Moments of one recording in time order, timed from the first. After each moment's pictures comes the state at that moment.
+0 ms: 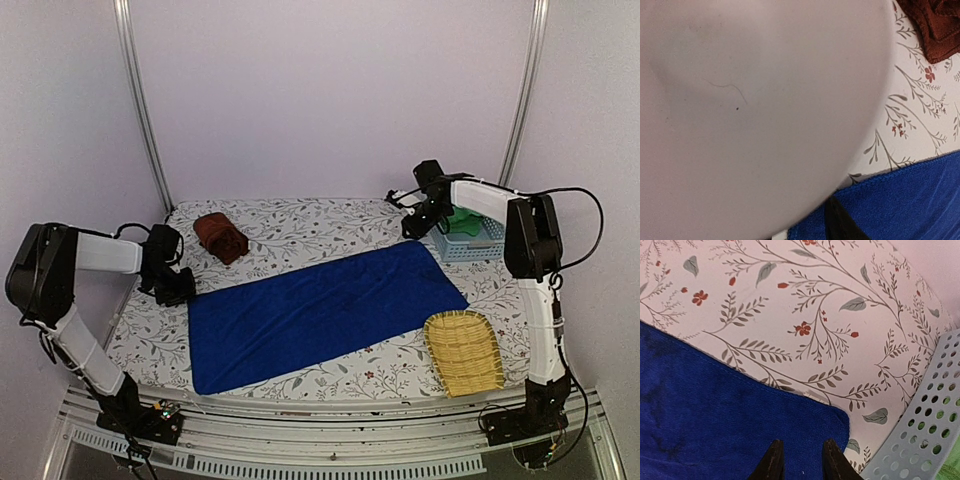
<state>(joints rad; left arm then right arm) -0.11 1.63 0.82 -0.34 -0.03 -0.48 0.32 2.35 2.00 -0.71 -0.07 -0.44</state>
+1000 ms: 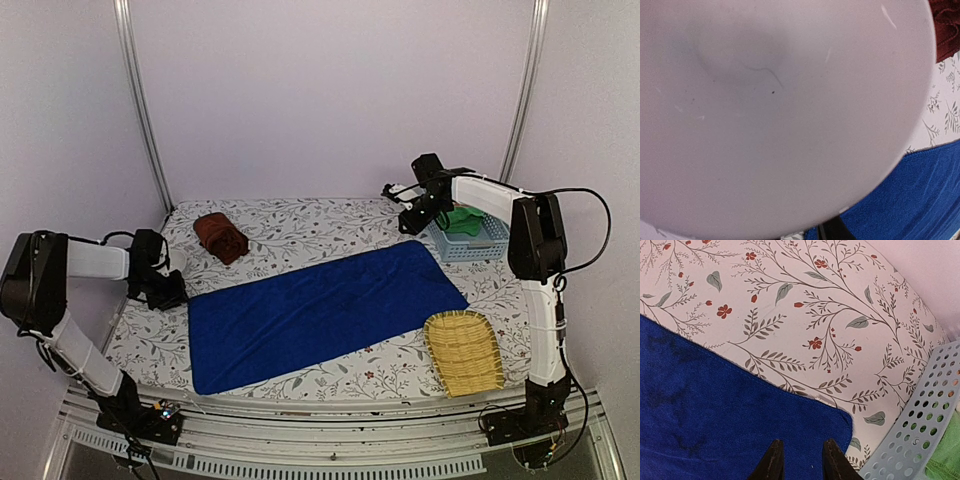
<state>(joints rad) -0.02 1.57 0.75 -0.31 0.09 -0.46 0.35 2.28 1.99 -0.72 -0.09 -0.44</state>
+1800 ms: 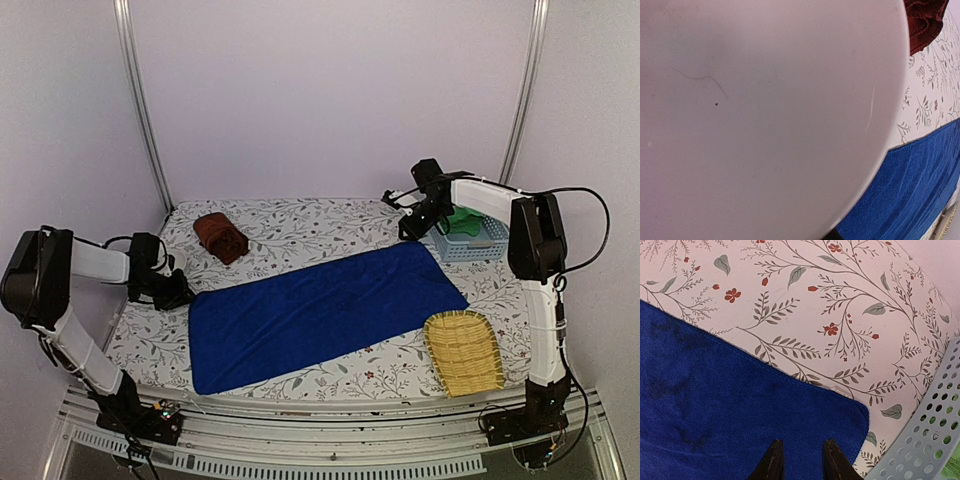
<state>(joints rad) 0.03 1.61 0.71 -0.17 0.30 -0.46 0.35 2.28 1.96 -0.73 -0.11 -0.43</state>
